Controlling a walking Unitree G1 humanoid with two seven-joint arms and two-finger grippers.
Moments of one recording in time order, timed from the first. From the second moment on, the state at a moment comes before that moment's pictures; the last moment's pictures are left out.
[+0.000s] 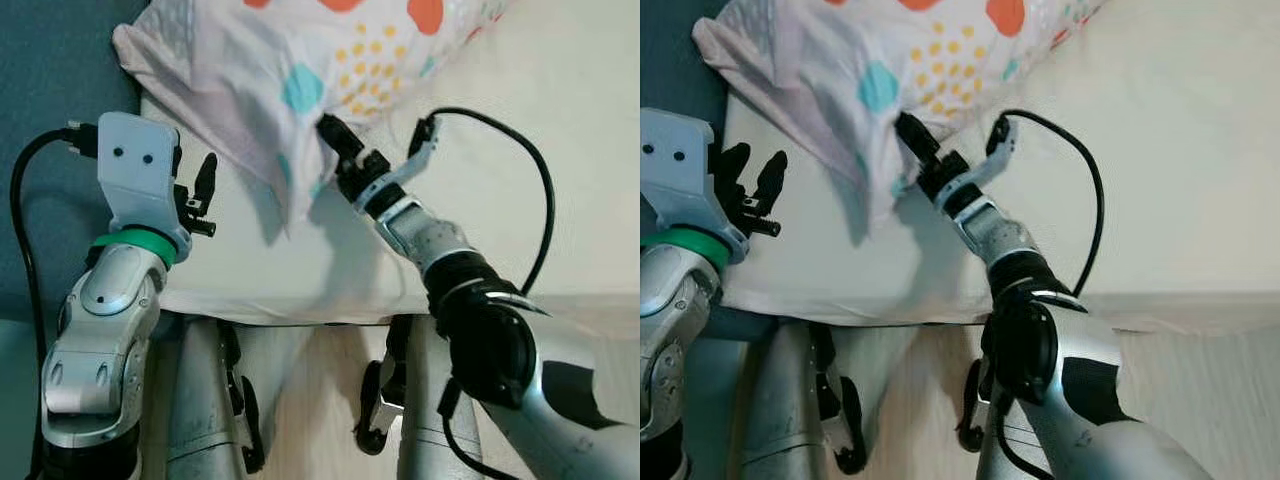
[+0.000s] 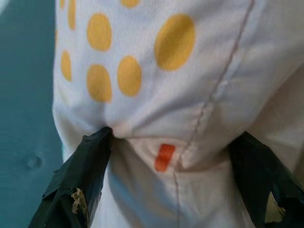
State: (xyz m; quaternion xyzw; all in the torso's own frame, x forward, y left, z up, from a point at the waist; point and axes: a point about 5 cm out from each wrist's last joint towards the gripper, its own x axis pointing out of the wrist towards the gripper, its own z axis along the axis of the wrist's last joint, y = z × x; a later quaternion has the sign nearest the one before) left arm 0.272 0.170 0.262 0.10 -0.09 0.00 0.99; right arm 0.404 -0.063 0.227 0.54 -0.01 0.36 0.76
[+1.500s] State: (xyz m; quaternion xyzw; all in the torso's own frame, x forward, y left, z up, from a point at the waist) left arm 0.304 0.156 0.290 0.05 -0.15 -0.04 0.99; right arm 0.399 -0.114 0.247 0.34 -0.10 0.35 0.87
